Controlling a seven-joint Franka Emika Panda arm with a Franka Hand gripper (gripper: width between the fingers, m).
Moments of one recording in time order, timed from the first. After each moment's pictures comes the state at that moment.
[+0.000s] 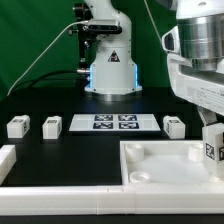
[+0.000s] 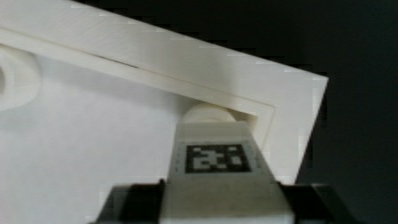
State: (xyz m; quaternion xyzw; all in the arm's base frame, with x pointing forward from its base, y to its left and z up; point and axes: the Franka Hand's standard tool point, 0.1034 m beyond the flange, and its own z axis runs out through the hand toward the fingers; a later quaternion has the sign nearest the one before) arm 0.631 0.116 0.085 -0.76 0.64 0.05 0.07
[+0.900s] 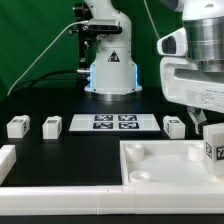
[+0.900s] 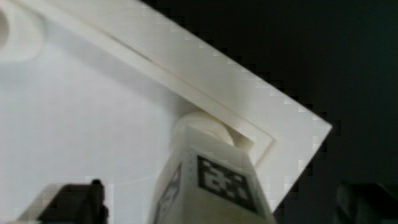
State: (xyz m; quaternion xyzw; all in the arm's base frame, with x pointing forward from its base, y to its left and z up) arm 0.628 0.122 0.082 -0.90 0.43 0.04 0.07
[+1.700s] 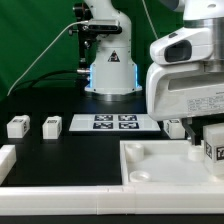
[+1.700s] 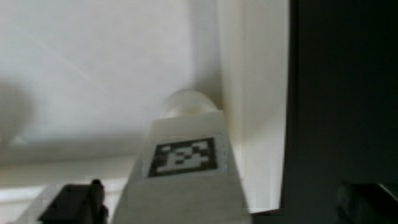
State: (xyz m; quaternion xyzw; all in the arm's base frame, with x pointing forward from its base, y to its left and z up) arm 0.628 0.118 0.081 -1.00 -0.03 0.00 0.07
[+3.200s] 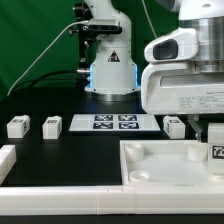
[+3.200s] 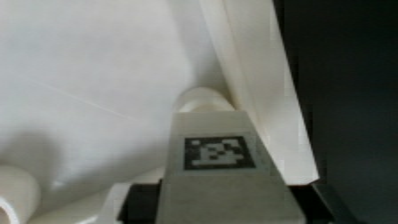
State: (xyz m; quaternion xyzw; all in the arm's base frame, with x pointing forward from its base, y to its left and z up) arm 0.629 0.113 0.081 -0.97 0.22 0.02 0.07
